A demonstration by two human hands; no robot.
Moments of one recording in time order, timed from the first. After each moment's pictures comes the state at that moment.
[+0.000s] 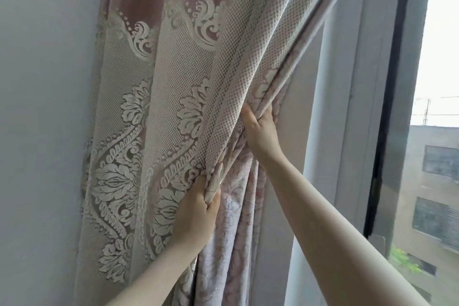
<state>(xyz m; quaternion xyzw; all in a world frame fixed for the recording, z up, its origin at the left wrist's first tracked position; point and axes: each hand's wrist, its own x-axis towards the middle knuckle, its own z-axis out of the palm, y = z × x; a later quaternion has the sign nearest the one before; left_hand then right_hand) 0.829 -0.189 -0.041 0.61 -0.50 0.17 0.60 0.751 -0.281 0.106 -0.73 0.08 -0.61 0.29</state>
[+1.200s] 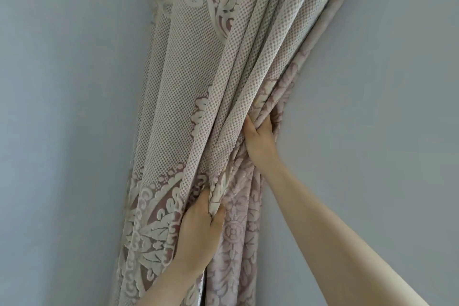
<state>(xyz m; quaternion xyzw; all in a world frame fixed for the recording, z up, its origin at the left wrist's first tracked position) 1.180 -0.239 -0.049 0.62 -0.47 0.16 0.60 1.133 -0.347 0.101 -0.75 0.05 -0.60 0.28</state>
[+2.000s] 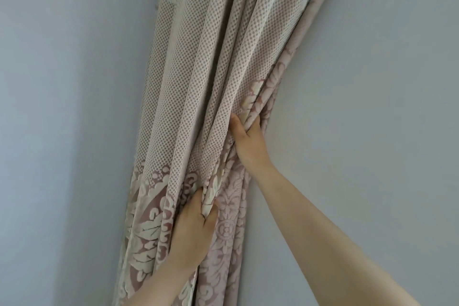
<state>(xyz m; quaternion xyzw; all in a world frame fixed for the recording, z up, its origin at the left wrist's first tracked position) 1.234 -0.255 -0.070 0.64 -0.43 0.17 0.61 1.188 -0.351 0.079 -0.75 0.04 -0.55 0.35</state>
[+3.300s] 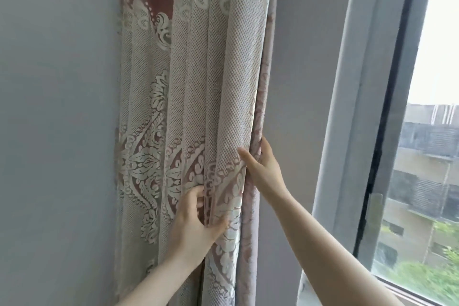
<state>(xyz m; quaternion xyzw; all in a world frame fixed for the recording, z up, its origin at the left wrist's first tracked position) 0.887 -0.064 -0.108 0.64 -0.48 0.03 0.59 0.778 -0.185 -0.001 -0.76 0.26 -0.49 0.35</state>
